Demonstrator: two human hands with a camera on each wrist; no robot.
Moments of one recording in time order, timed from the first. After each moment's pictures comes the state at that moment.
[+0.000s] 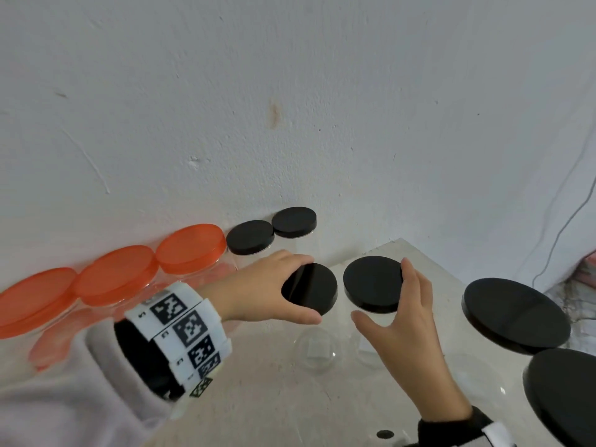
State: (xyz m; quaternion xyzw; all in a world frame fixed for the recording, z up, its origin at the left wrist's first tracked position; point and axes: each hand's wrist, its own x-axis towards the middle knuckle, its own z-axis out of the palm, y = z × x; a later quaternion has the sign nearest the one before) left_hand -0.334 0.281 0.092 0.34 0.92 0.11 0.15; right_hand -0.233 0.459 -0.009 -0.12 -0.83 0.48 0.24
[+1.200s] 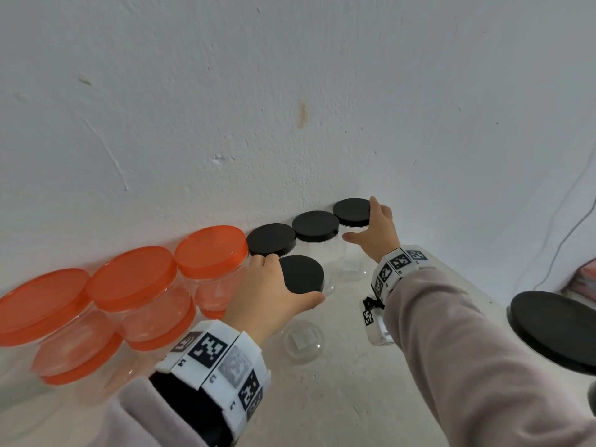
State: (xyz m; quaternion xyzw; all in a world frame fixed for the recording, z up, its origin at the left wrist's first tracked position) left_hand -0.345 0.261 0.059 0.15 0.96 0.23 -0.04; right_hand -0.423 0.485 0.023 -0.14 -0.88 0.43 0.18
